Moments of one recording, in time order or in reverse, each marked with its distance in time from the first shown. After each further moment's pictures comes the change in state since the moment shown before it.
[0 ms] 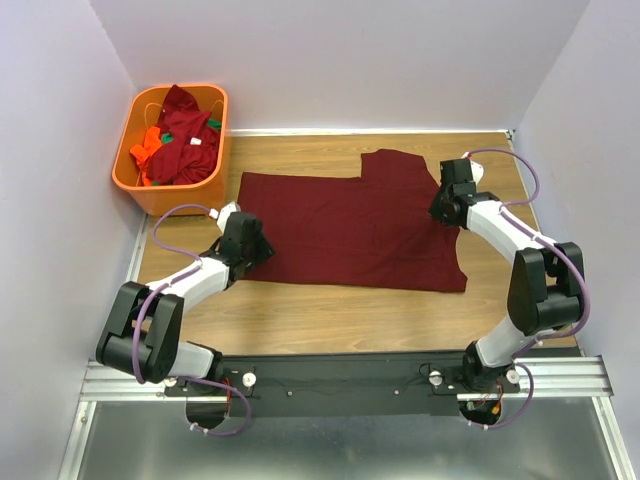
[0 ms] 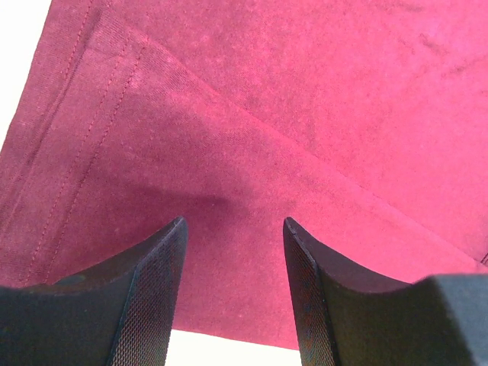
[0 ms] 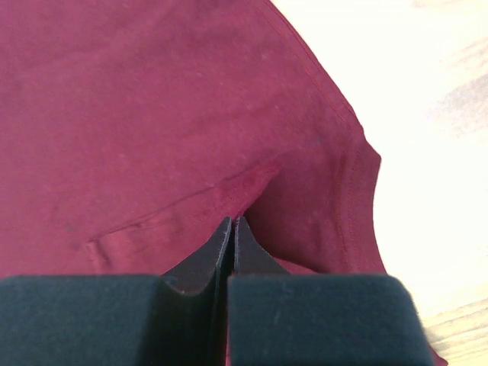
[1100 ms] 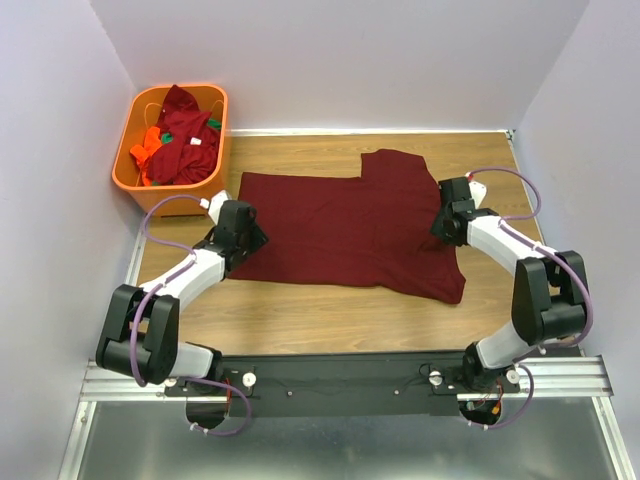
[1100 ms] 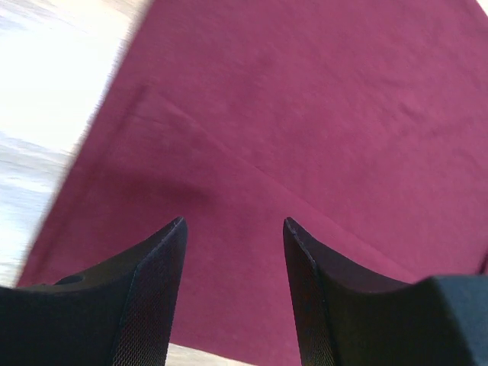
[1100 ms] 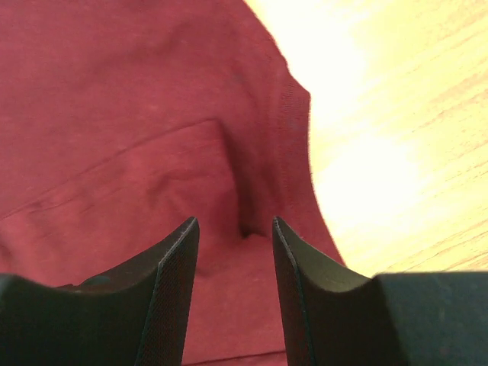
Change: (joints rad) left arm 0.058 -0.011 0.090 -0.077 -0.056 0.000; right arm 0.018 -0.072 -0.145 -0.009 0.097 0.013
